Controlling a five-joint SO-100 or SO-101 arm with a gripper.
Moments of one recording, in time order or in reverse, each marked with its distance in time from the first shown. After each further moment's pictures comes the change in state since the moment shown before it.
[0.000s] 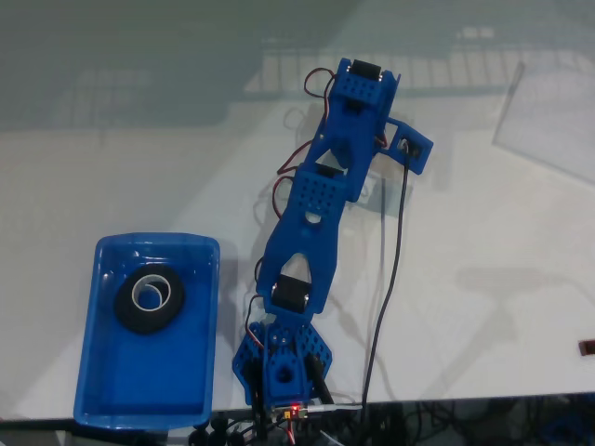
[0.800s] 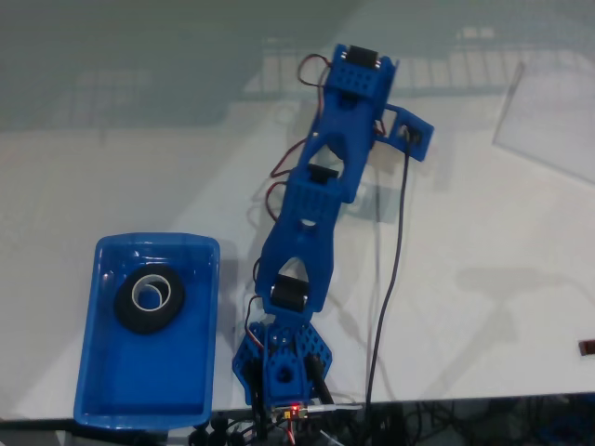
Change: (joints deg) arm -2.9 12.0 4.4 5.2 -3.5
